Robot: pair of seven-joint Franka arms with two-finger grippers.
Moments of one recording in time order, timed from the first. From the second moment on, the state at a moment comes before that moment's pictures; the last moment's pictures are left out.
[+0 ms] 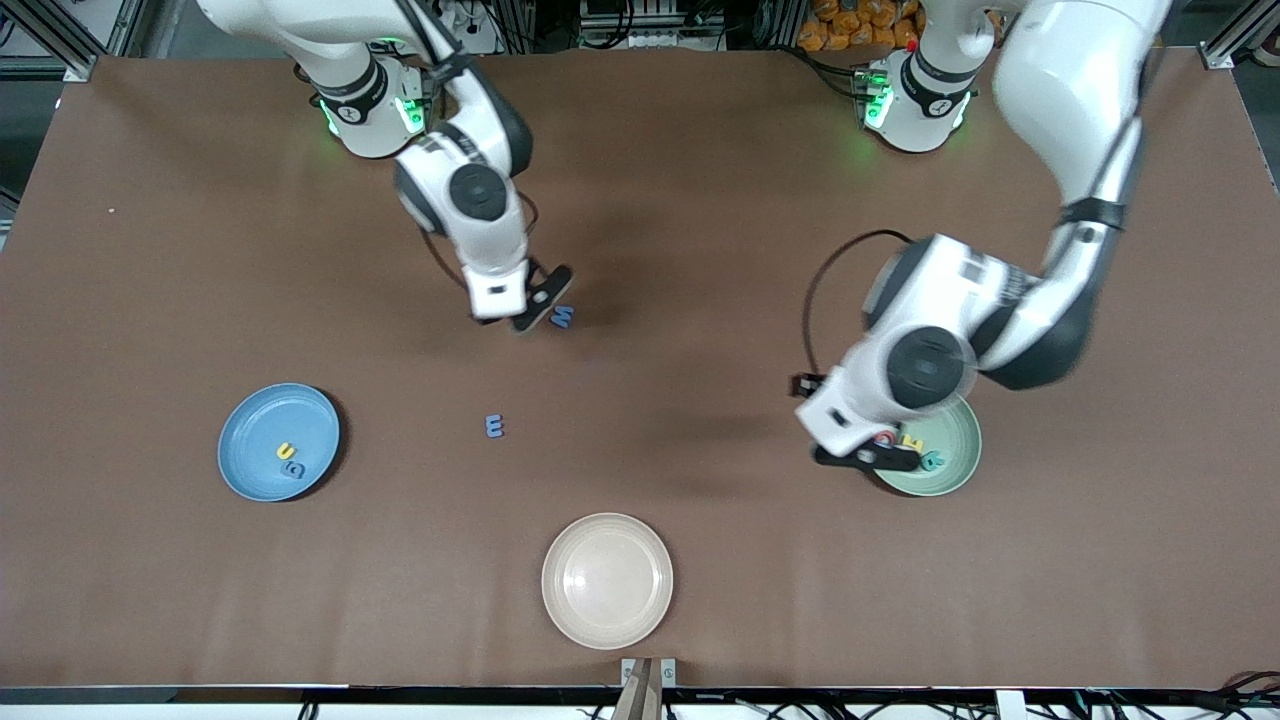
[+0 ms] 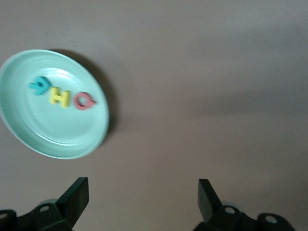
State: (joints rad) left arm -0.20 0.66 -0.39 -1.29 0.21 1.69 -0.47; right arm 0.44 0.26 0.12 -2.16 -0.16 2.34 -0.18
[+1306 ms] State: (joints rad) left arm -0.63 0.87 -0.38 -1.31 0.21 2.26 -0.61; right arm -0.16 0.48 0.11 -1.91 -0.31 2.42 -0.24
